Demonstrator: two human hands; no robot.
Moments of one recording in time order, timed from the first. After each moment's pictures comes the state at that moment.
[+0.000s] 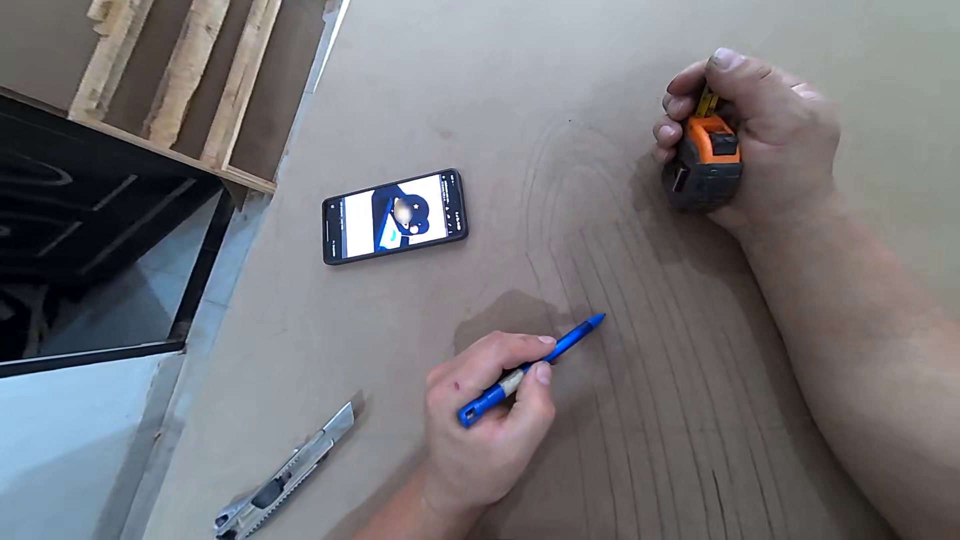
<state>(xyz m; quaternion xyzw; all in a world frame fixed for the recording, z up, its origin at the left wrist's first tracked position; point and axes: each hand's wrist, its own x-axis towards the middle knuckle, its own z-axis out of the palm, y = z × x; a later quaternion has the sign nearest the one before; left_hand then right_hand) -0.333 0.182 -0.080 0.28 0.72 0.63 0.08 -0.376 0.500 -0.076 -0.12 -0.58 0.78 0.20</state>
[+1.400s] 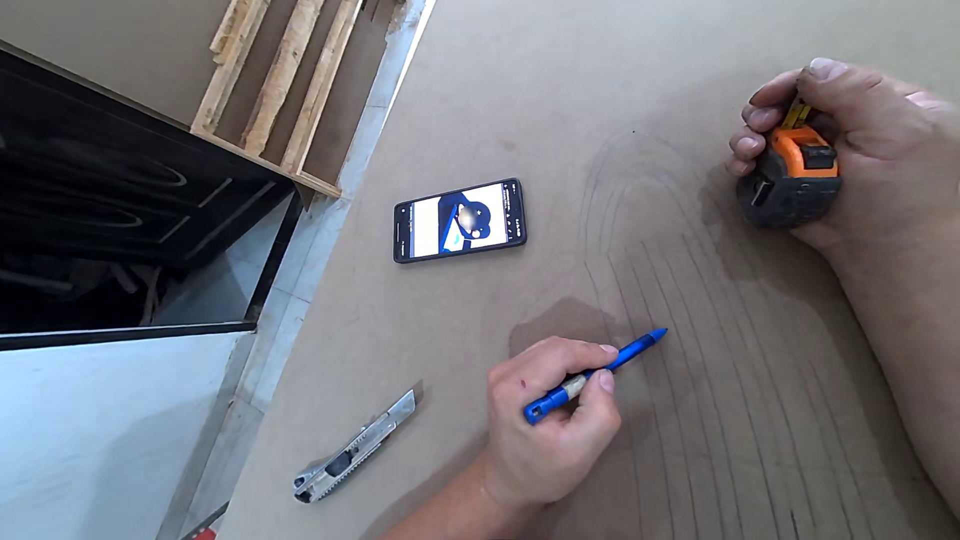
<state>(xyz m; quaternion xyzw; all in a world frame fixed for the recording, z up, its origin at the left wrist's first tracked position) -0.332 0.184 -0.081 0.28 0.71 0.64 0.08 -0.374 0.501 -0.078 -0.13 -0.59 0.77 0.20</state>
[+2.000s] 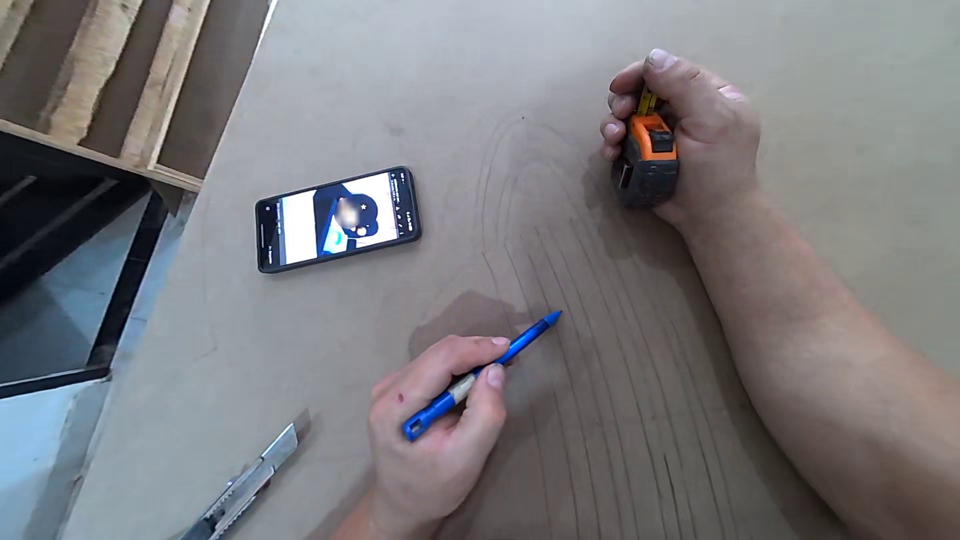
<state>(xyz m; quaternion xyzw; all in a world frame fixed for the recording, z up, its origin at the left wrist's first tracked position) -0.333 0.182 -0.084 0.29 0.72 0.63 0.08 -0.376 0.502 -0.077 -0.12 -0.56 0.79 0.19</state>
